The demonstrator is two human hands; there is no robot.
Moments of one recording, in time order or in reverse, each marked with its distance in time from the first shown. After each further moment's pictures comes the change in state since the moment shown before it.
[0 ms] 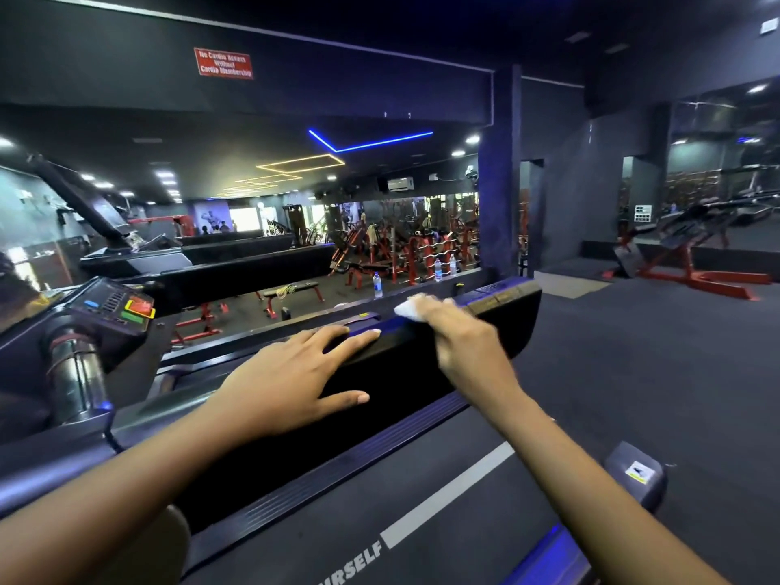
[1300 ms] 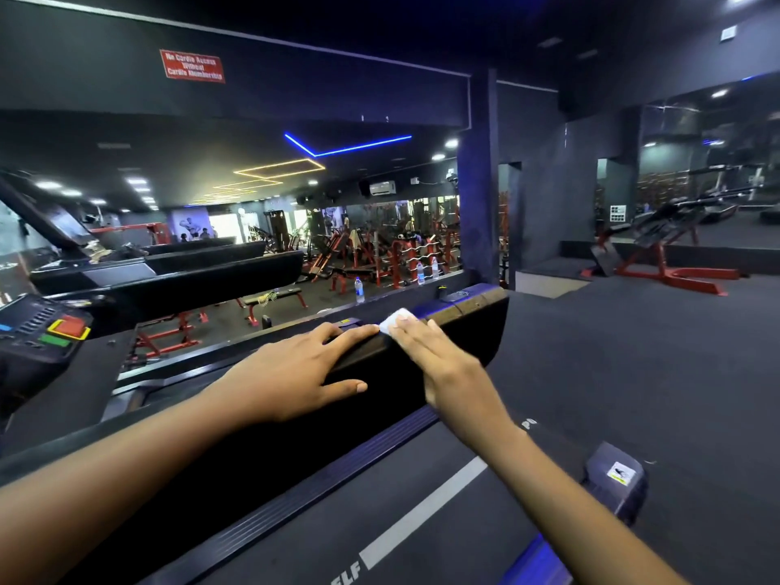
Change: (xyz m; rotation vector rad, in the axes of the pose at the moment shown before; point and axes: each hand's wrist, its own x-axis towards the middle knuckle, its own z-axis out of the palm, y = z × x) left_hand 0.076 0.023 -0.001 -0.115 -0.087 -0.037; right_hand -0.021 0.050 -0.004 -0.040 -0.032 -0.102
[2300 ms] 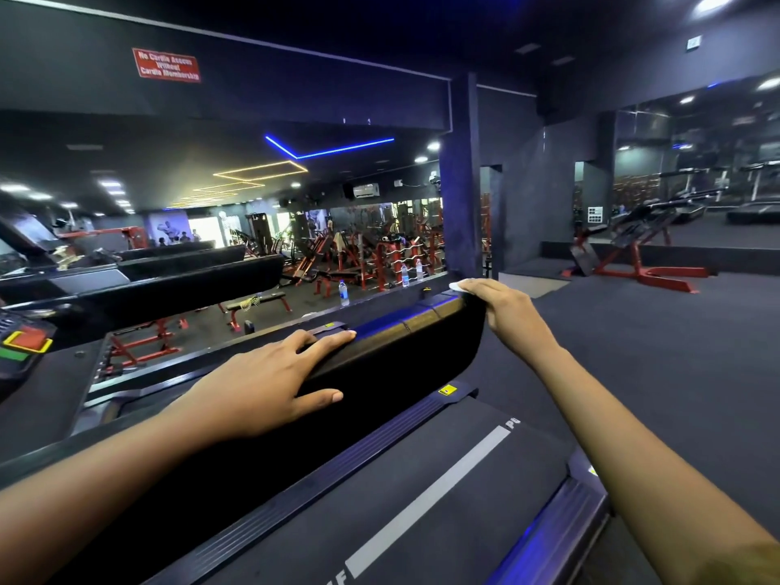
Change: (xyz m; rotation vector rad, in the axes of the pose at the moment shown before) left_hand -0.003 -0.001 0.001 0.025 0.018 0.037; right_hand 0.031 0.137 -0.036 -0.075 -0.116 0.213
